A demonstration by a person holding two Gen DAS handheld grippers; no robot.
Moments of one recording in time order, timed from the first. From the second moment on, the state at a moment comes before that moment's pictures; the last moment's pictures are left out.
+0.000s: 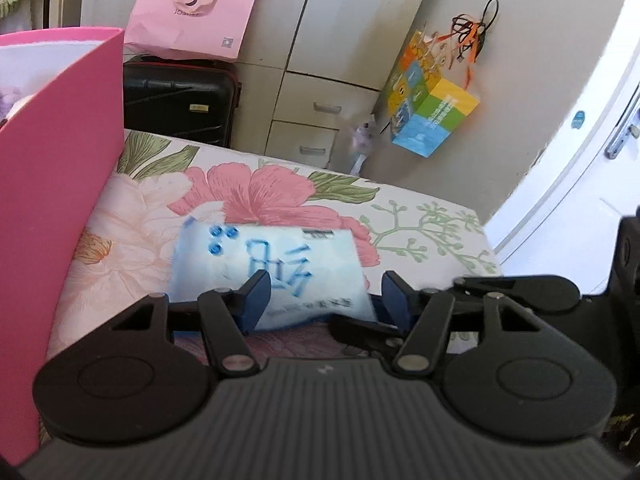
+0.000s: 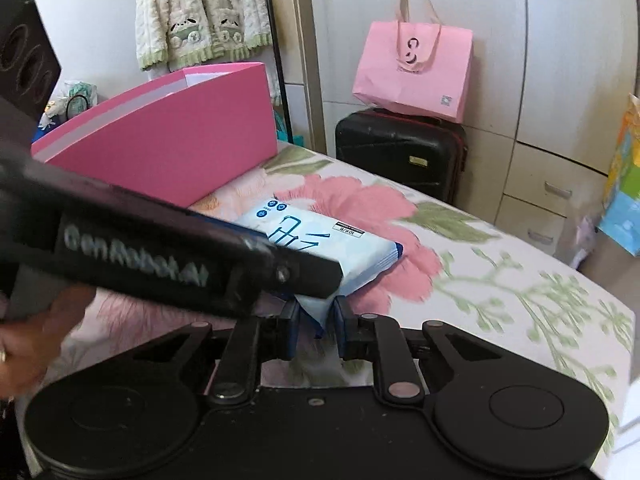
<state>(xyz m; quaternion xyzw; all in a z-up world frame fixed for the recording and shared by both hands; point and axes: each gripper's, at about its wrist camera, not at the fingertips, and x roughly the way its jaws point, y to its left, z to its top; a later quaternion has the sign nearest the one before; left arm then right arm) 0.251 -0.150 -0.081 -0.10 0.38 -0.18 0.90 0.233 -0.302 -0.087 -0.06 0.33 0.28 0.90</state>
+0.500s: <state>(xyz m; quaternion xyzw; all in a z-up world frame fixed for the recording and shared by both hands) 0.262 -0.149 -0.100 -0.05 0.40 -0.14 0.91 0.225 -0.297 -0.094 -0.10 0.31 0.26 0.91</state>
